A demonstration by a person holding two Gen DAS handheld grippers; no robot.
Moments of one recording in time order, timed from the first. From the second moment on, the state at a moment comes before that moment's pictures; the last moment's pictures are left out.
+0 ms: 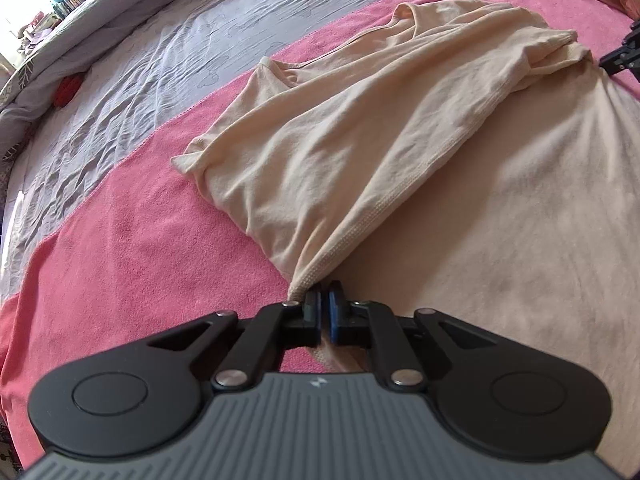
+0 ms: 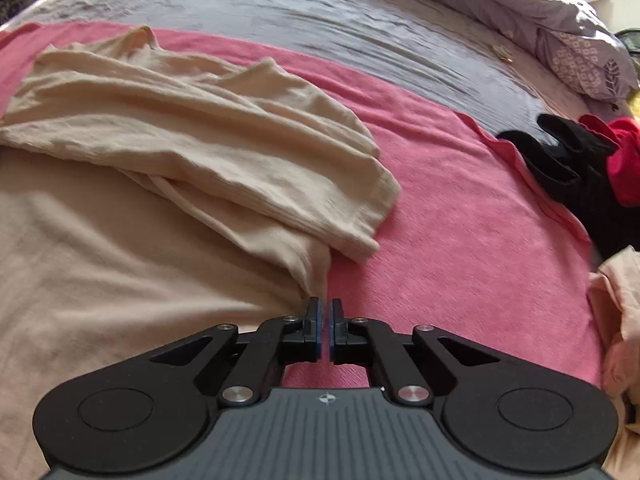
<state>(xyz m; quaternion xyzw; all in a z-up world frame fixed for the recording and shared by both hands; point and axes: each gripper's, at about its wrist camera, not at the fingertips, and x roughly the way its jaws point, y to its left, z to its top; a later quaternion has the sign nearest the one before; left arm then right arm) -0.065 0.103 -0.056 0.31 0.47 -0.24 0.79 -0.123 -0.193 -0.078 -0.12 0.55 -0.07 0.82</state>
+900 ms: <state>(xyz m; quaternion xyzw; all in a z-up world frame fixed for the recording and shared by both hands) -0.099 0.097 -0.039 0.36 0.36 -0.22 0.84 -0.123 -0.125 -0.054 -0.26 0.41 0.07 0.87</state>
